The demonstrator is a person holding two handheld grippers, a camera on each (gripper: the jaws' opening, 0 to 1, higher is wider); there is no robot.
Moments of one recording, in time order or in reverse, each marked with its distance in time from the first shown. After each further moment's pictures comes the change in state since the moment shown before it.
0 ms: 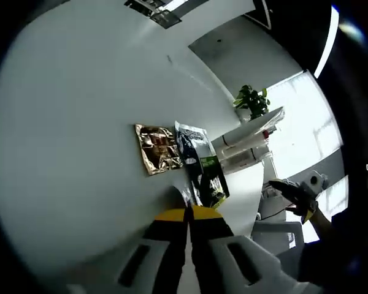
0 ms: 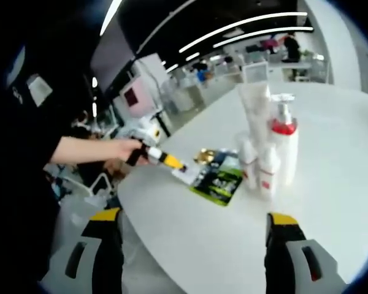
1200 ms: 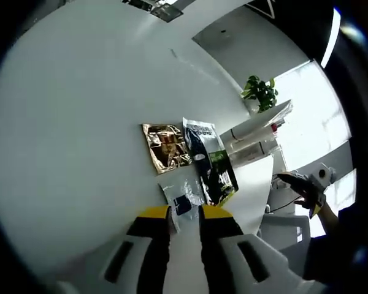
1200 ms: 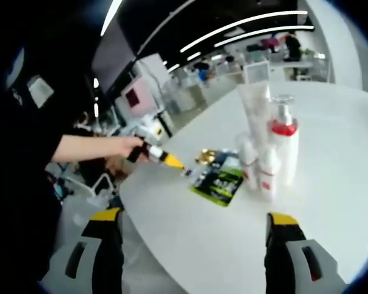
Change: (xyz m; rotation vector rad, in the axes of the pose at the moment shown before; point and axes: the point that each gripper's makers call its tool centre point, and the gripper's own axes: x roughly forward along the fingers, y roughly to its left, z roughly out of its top) left arm -0.007 0.008 0.000 0.035 0.061 0.077; right arm -0.004 -0.001 0.001 0.008 0.001 0.012
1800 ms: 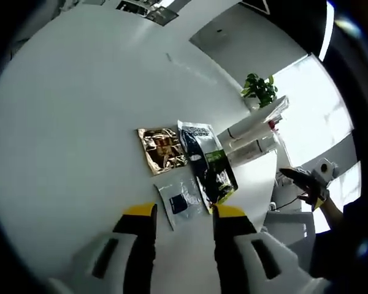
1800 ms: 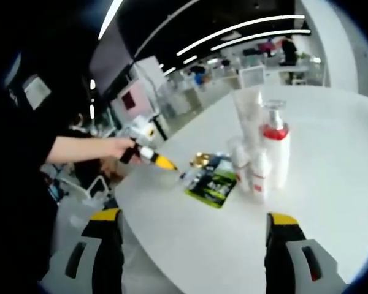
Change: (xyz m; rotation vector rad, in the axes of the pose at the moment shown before) left arm -0.011 -0.010 0.000 0.057 -0.018 0.031; right arm -0.008 -0.004 0.004 -0.012 -0.025 -0.038
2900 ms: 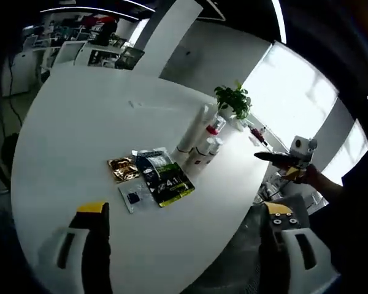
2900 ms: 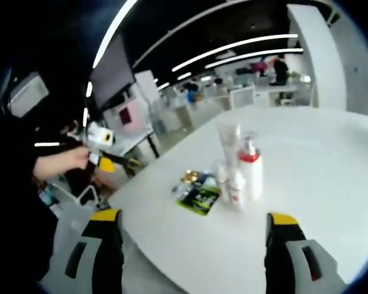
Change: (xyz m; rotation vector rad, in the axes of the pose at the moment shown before) left arm -0.094 -0.110 -0.022 0.282 -0.225 0.038; right arm -0.064 0.000 0.013 -0.037 -0.126 -0.088
